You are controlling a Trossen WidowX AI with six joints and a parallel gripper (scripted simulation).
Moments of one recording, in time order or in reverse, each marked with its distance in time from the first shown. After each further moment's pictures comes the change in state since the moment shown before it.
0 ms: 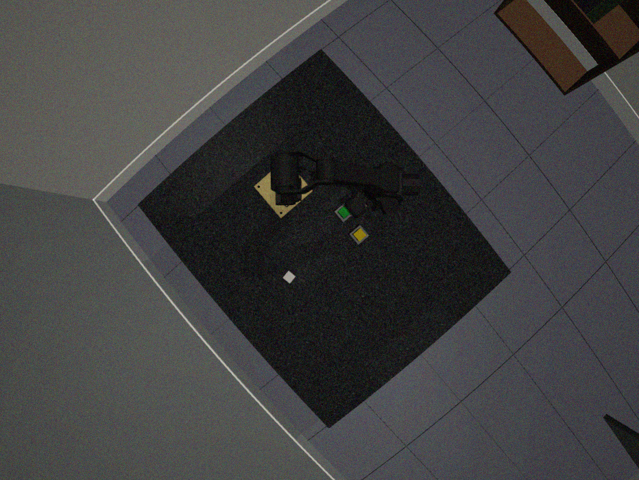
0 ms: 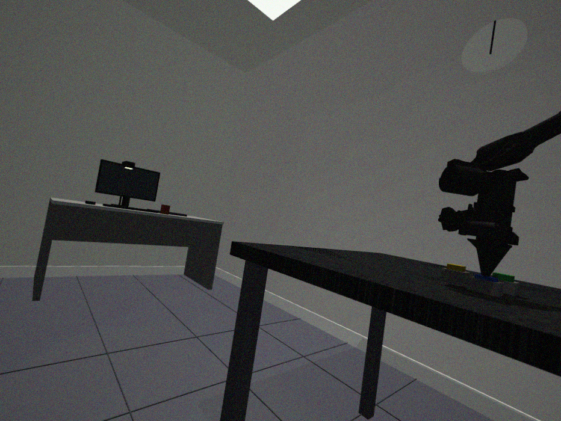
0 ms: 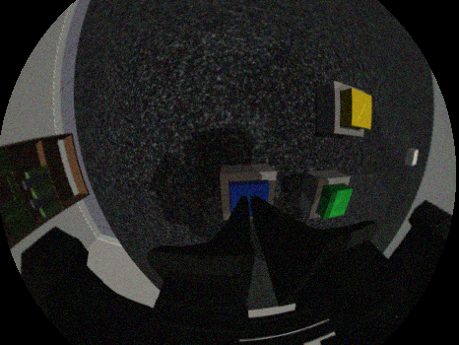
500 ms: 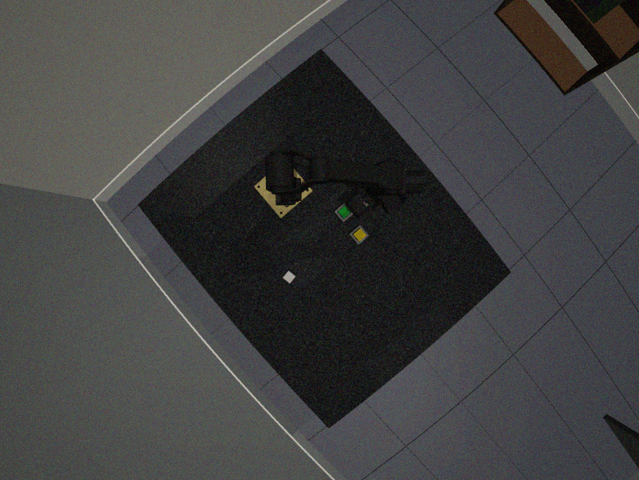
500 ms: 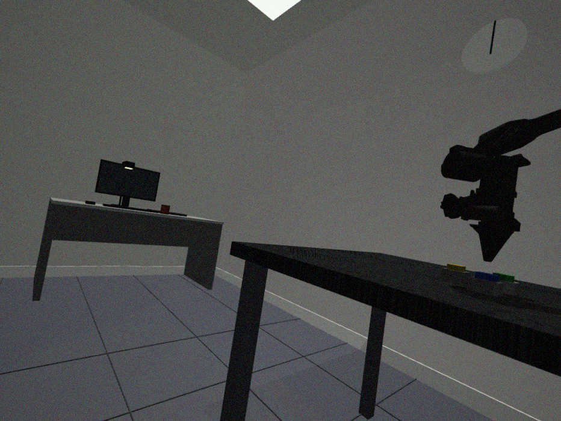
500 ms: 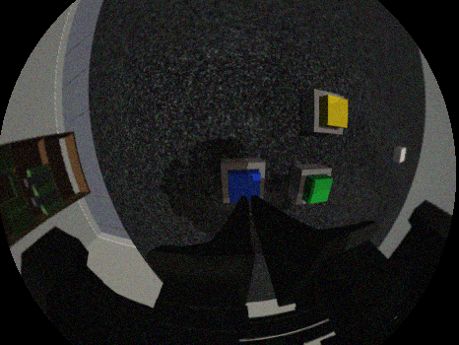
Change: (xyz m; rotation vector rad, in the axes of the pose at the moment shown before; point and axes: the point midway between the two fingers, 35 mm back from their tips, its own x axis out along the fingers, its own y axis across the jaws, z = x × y) arm -0.030 -0.001 0.000 -0.006 0.002 -0.002
